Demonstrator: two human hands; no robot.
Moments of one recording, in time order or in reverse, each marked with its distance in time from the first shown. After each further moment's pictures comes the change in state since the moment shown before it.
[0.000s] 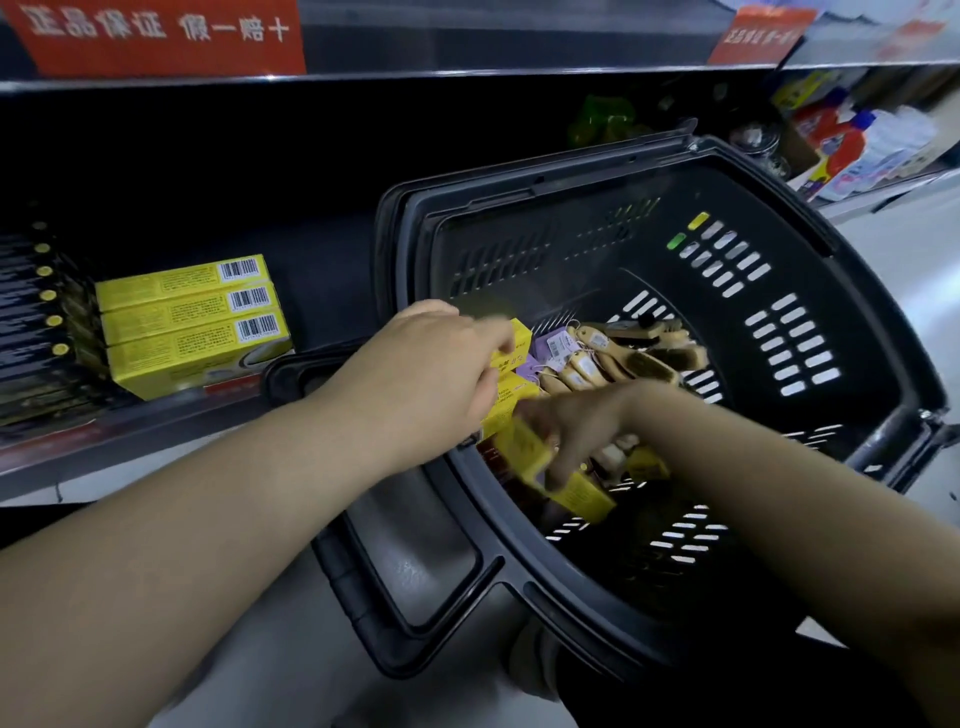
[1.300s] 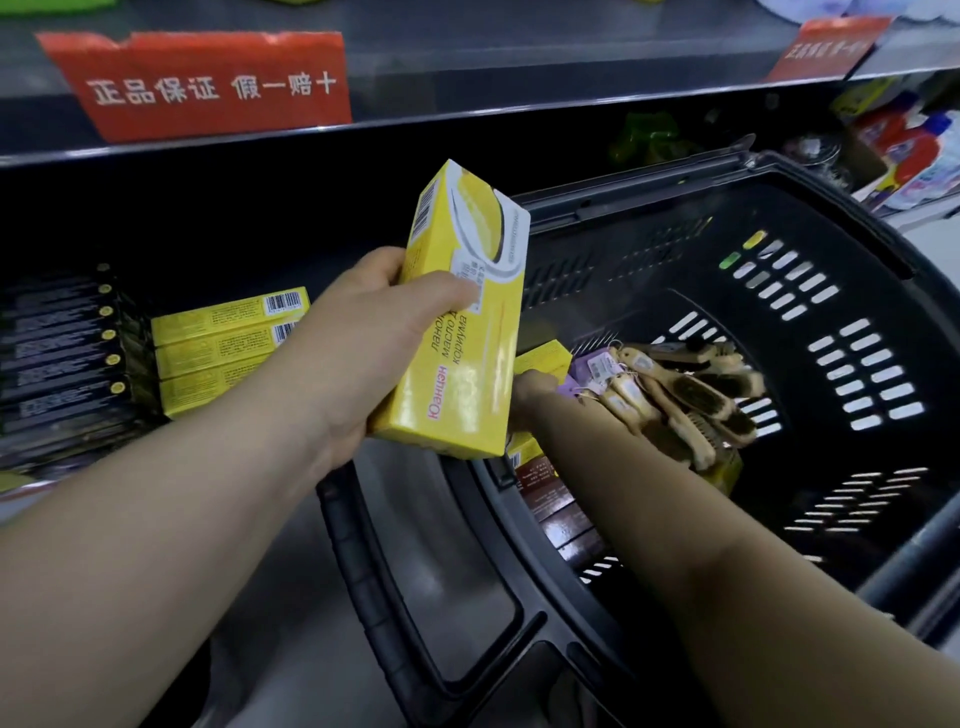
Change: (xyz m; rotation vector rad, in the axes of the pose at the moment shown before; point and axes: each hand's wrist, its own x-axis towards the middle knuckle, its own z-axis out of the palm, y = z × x) left_hand 0.005 -0.025 -0.047 -1.075 0.187 -0.782; right_hand 0.141 -0.038 -0.030 1.038 0.624 0.256
